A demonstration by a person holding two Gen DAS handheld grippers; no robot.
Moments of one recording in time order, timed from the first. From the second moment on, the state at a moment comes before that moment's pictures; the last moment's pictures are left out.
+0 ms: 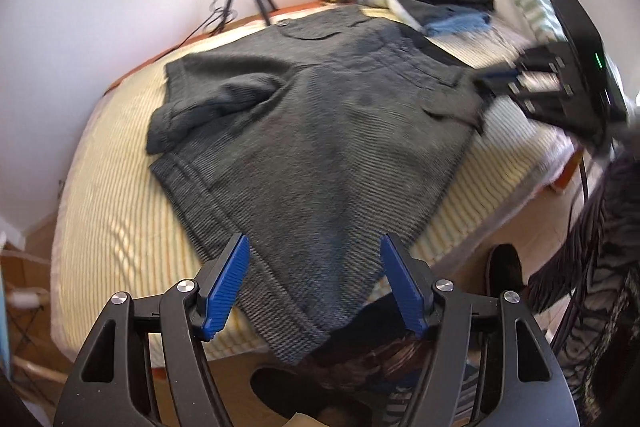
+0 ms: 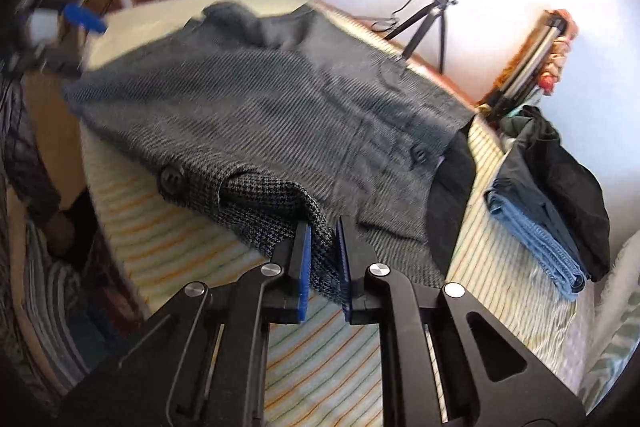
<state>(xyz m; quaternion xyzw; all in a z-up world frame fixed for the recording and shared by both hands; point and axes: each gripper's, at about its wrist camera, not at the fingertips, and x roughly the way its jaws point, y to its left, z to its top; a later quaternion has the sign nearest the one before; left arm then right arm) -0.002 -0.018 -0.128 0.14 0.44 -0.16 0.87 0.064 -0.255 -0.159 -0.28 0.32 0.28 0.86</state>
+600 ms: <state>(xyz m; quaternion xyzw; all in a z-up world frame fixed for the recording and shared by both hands) 0.023 -0.022 -0.163 0.18 0.46 -0.14 0.86 0.096 -0.252 -0.135 -0.22 0.30 0.26 0.89</state>
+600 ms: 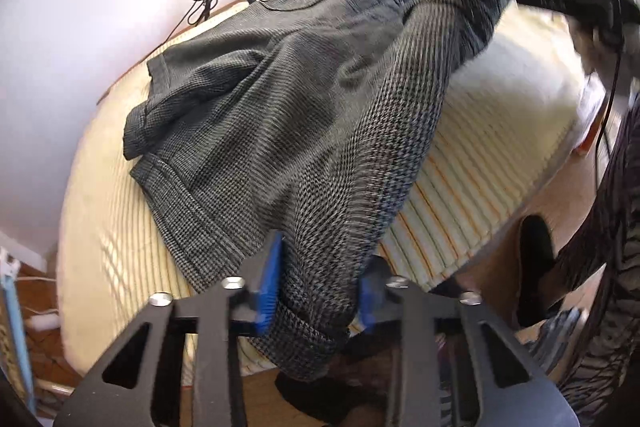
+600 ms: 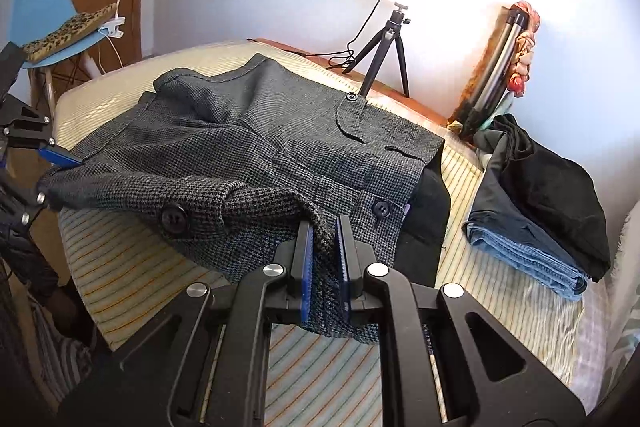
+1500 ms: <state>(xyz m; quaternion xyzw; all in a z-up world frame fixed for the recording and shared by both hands) 0.125 0.015 -0.029 0.14 0.29 -0.13 0.94 0.142 -0.244 -0.049 -0.23 0.19 0.20 0.93</state>
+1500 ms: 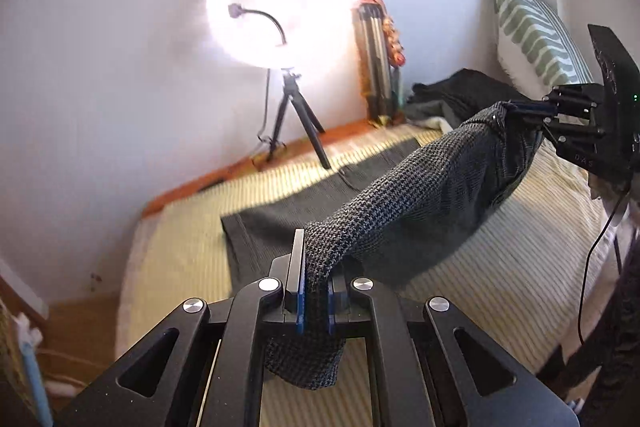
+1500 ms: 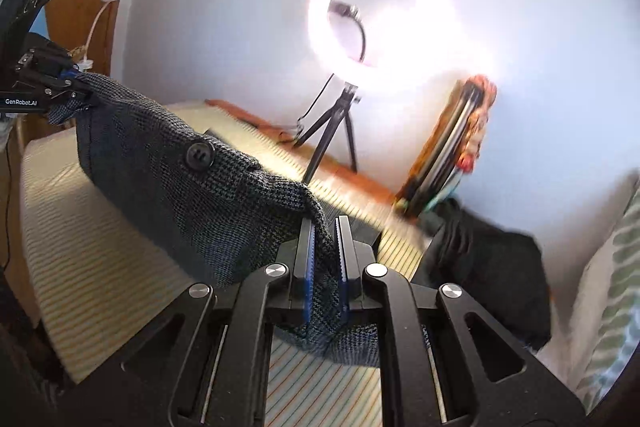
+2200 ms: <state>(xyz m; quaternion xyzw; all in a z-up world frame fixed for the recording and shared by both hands) 0.277 0.032 -0.085 0.14 0.37 -0.11 0.91 0.321 -0.205 -0.092 -0.24 0.30 0.20 0.90</state>
